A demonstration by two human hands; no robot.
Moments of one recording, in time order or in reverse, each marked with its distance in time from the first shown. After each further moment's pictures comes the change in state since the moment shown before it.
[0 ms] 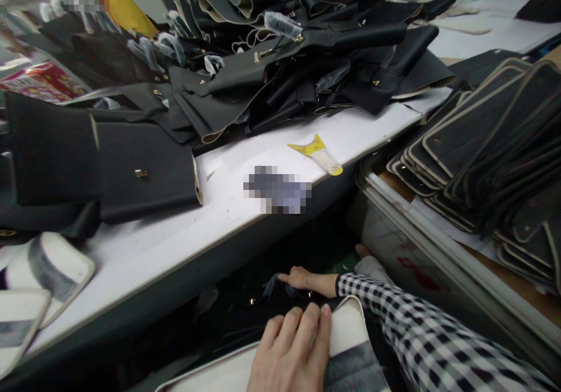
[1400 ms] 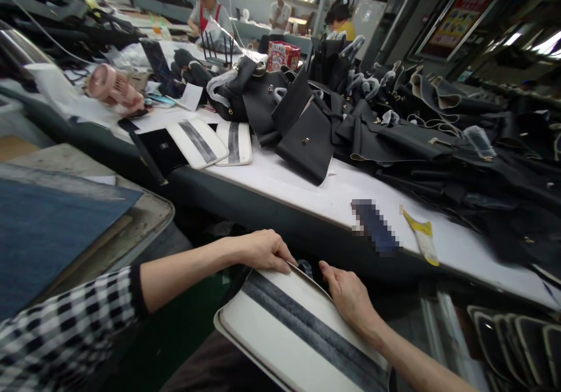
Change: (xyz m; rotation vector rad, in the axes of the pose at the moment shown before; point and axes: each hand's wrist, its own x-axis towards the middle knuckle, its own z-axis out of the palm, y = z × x) left_hand -0.124 -0.118 -0.046 -0.864 -0.165 -0.499; right_hand -0.140 -0.098 0.023 -1.071 0.215 -0.460
